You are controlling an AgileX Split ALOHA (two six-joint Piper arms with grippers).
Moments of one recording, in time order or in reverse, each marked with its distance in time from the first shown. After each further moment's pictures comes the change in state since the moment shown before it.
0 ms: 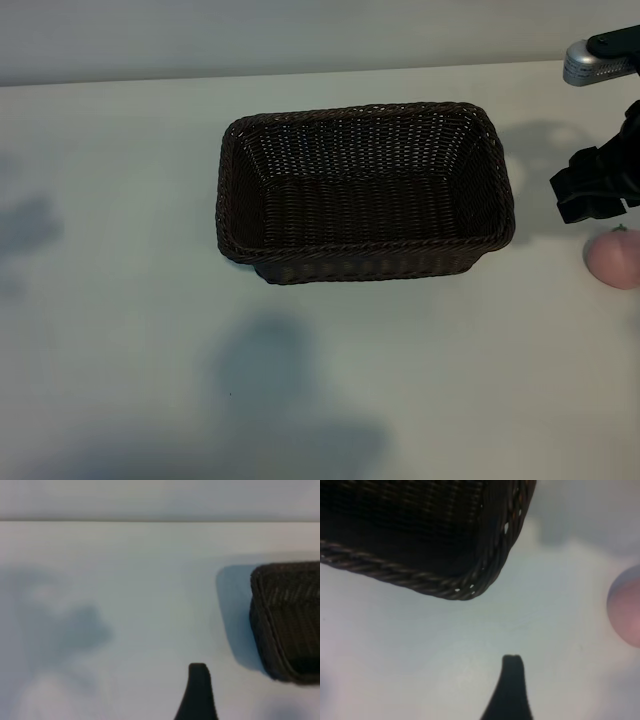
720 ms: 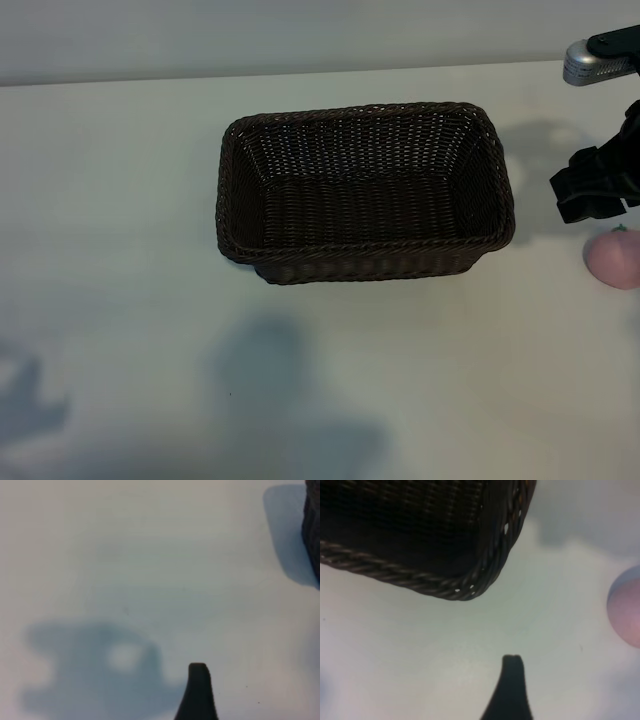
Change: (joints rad) left arm -0.056 -0.682 0.537 0.185 -0.003 -0.109; right arm 0.001 0.000 0.000 0.001 -0.001 0.000
